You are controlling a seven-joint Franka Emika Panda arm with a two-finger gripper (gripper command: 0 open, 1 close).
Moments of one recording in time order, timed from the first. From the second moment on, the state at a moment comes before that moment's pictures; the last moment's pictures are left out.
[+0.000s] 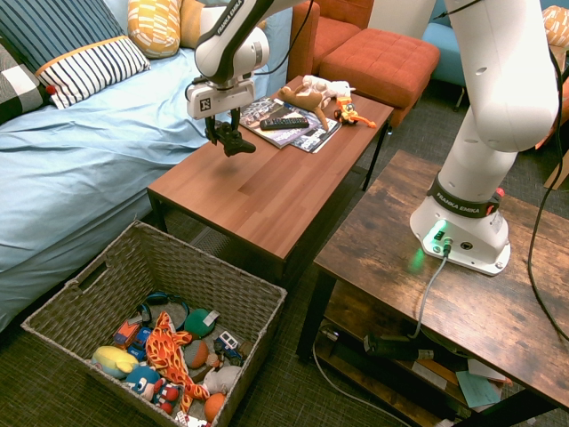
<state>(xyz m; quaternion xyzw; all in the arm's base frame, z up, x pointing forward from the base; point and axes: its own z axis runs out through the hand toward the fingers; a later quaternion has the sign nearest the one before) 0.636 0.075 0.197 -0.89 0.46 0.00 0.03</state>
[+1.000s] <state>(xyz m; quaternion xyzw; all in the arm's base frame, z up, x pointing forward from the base) 0.553 0.399 0.140 -0.95 0.31 -0.01 0.02</state>
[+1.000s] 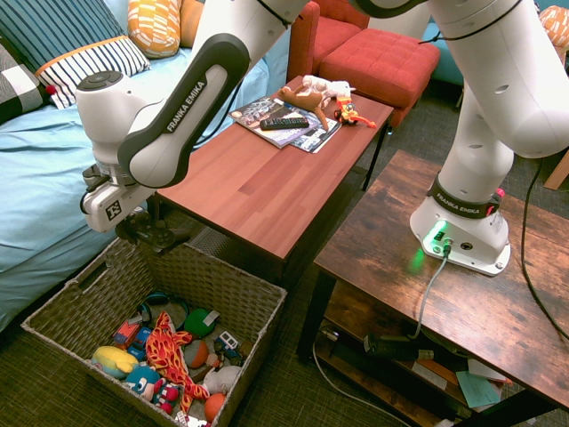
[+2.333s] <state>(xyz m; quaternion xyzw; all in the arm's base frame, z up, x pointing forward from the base) 0.511 0.494 -0.070 -0.94 0.33 0.08 0.00</state>
